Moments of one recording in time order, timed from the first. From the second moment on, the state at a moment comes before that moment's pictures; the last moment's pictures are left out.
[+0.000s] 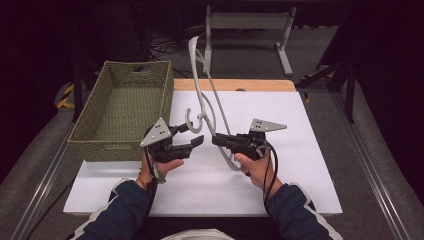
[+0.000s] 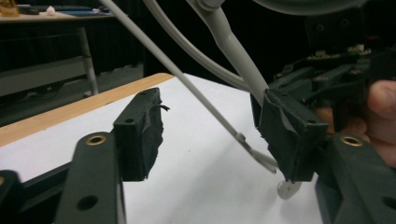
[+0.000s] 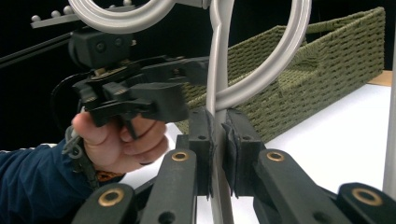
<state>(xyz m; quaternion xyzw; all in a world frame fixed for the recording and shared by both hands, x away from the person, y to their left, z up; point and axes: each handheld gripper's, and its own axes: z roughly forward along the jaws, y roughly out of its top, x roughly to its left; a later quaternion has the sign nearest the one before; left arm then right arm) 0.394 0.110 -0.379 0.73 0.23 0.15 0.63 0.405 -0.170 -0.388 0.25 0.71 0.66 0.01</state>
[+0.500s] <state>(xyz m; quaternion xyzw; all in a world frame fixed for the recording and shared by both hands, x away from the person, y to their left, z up) 0.413 0.099 -0.381 0.71 0.22 0.10 0.66 0.408 -0.169 -0.394 0.26 0.70 0.67 0.02</state>
